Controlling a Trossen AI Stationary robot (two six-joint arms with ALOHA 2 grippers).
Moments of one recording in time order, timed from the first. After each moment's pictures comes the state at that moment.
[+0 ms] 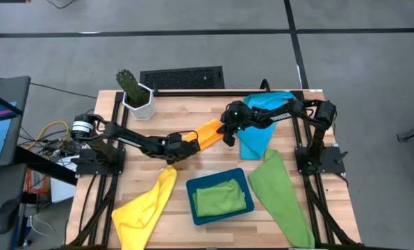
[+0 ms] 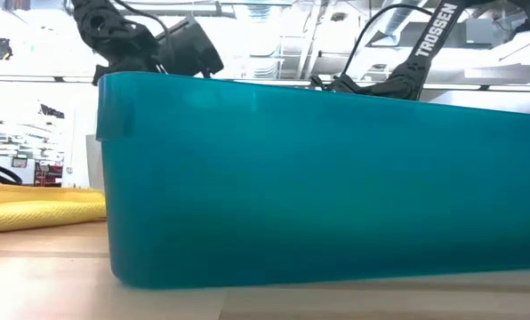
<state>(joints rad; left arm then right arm) -0.02 1.68 0.76 -0.01 -0.31 -1.74 -0.44 1.85 0.83 0.26 -0.37 -0.08</state>
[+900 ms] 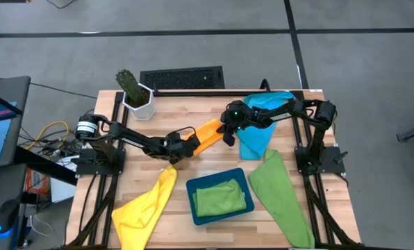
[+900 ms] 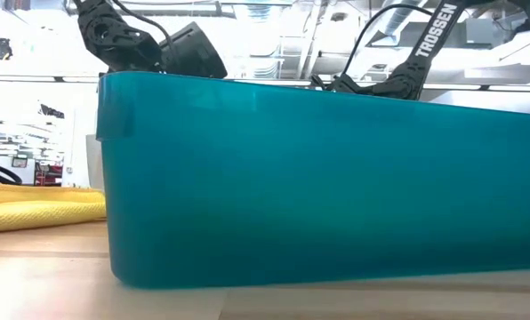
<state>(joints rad) 0.00 1.73 0.76 0.04 -0.42 -1.90 -0.44 1.85 0.83 0.27 -0.37 -0.09</state>
